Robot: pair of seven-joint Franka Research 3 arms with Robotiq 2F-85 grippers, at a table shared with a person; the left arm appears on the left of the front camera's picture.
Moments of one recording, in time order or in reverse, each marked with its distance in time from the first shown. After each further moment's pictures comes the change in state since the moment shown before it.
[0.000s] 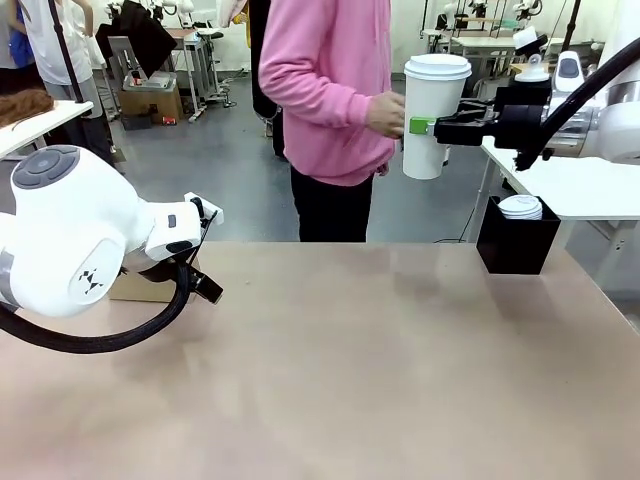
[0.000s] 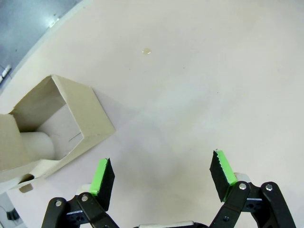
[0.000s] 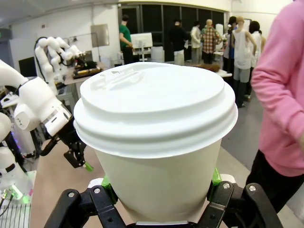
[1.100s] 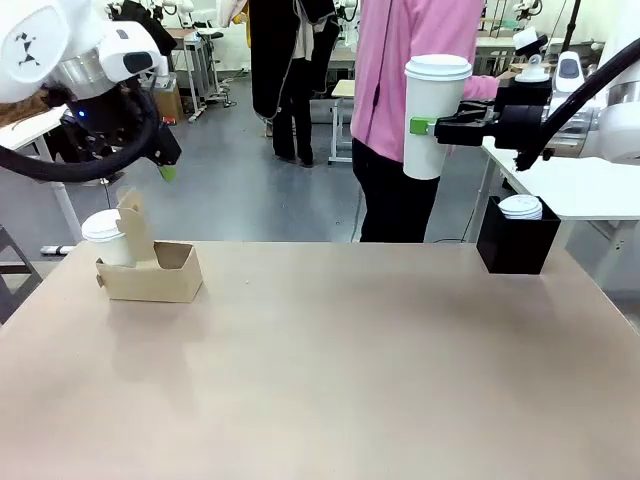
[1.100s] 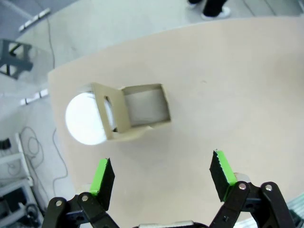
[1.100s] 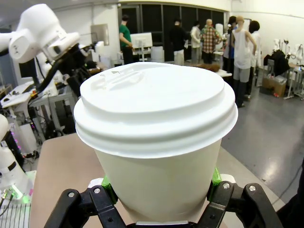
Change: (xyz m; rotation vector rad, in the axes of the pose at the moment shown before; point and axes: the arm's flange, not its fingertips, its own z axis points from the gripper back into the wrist) left arm 0.116 0.086 0.158 0.150 0.127 0.359; right arm 0.000 -0.001 0.000 -0.001 0.000 -0.001
